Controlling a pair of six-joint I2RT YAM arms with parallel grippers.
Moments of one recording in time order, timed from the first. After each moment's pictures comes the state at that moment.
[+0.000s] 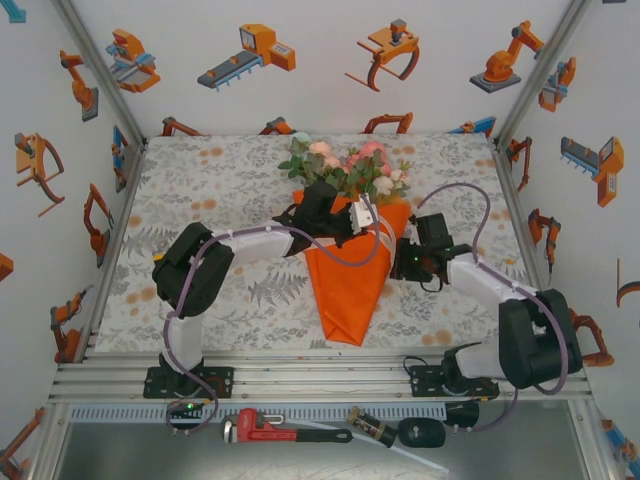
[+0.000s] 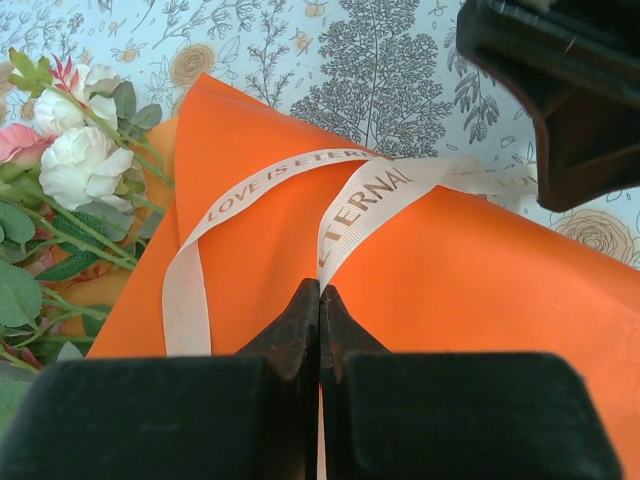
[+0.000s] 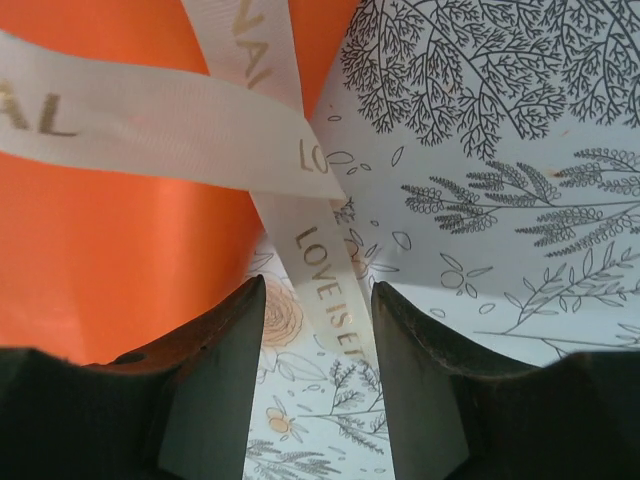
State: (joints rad) left arm -0.84 1.96 1.26 0.24 0.48 0.53; right arm 0.28 1.37 0.66 -0.33 -0.15 0.33
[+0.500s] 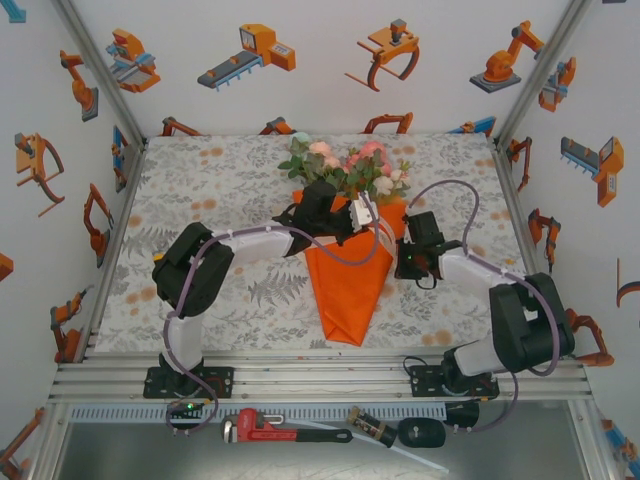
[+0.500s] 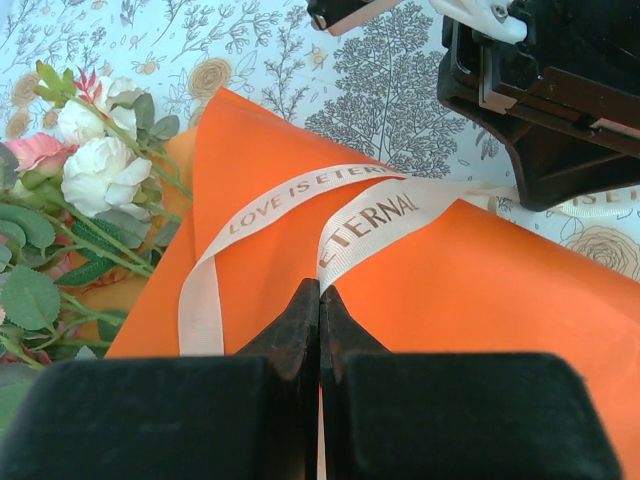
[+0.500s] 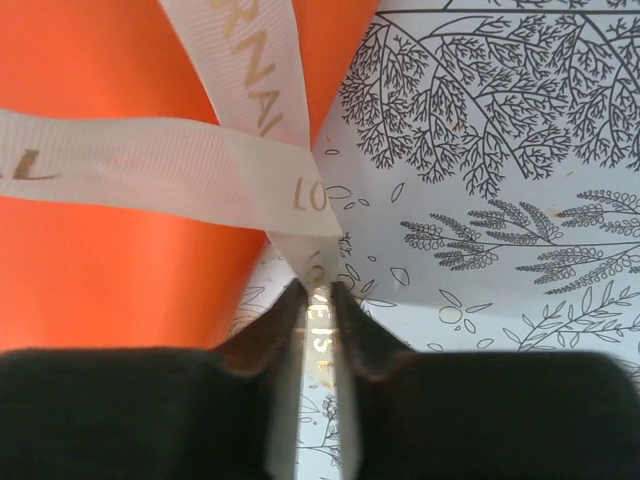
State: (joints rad) left arm -0.83 1.96 1.26 0.28 0.47 0.51; right arm 0.32 1.42 0.68 -0.31 -0.09 0.32
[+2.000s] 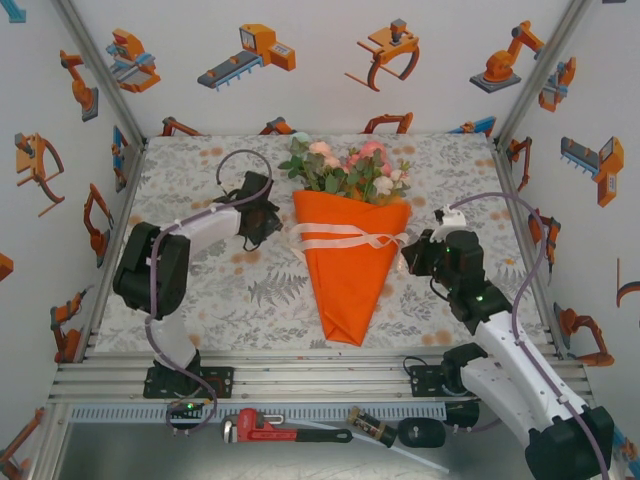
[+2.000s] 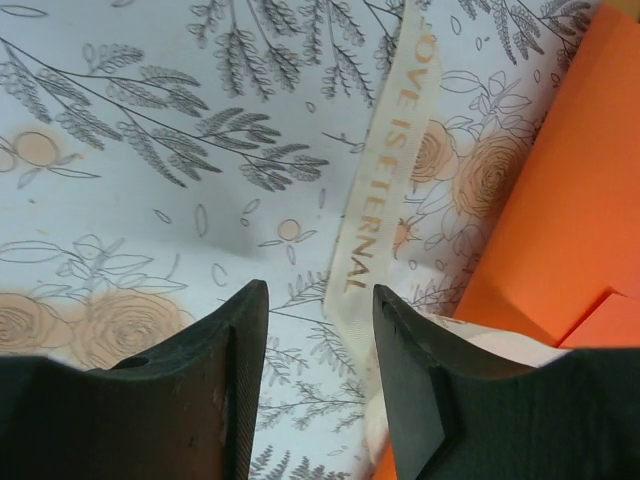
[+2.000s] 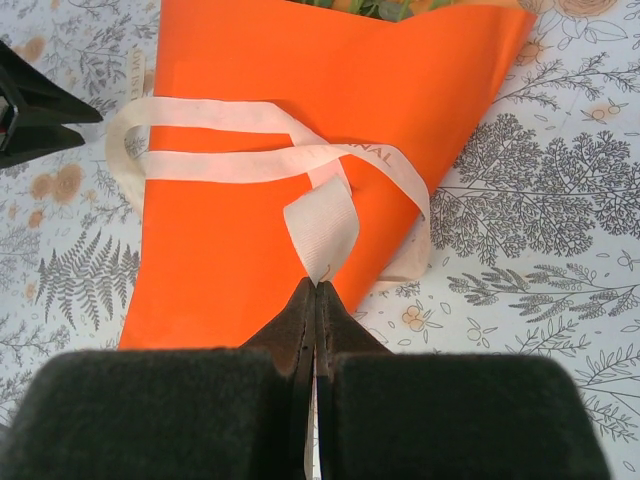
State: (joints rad) left arm -0.49 1.84 1.21 -0.41 -0.21 -0.96; right arm 0.33 0.74 0.51 -0.18 -0.10 0.36
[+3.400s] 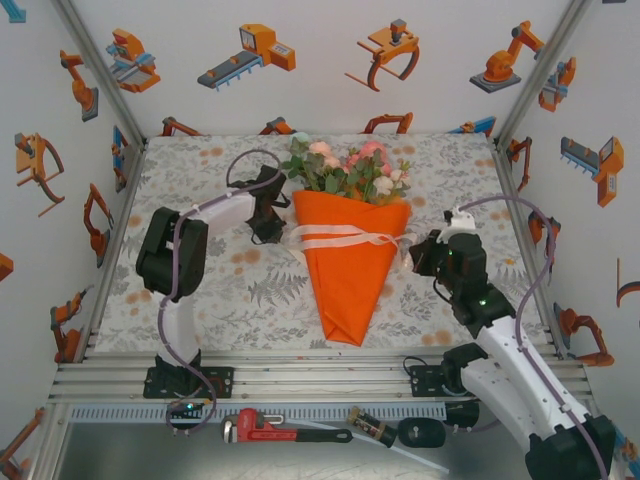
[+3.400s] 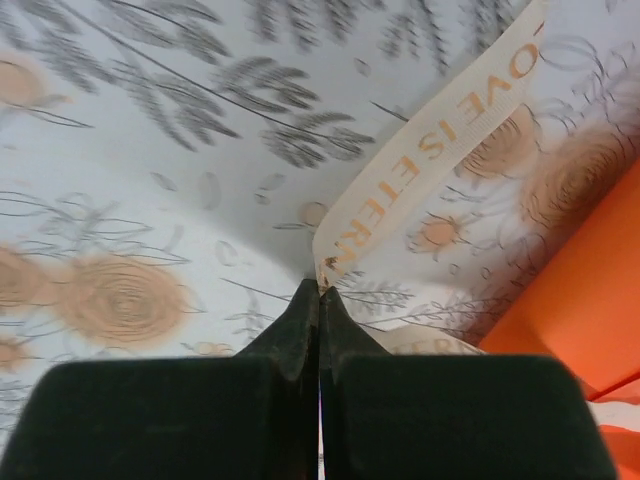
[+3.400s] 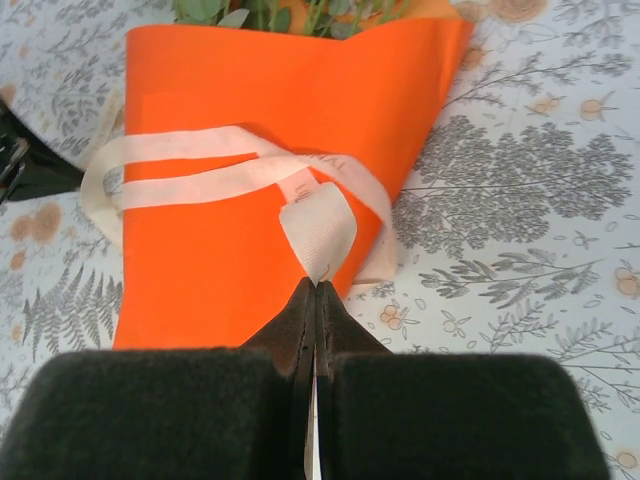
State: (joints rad) left arm -0.48 1.97 1.37 -0.66 -0.18 -1.03; right arm 0.33 0.69 0.51 -0.23 0.05 0.41
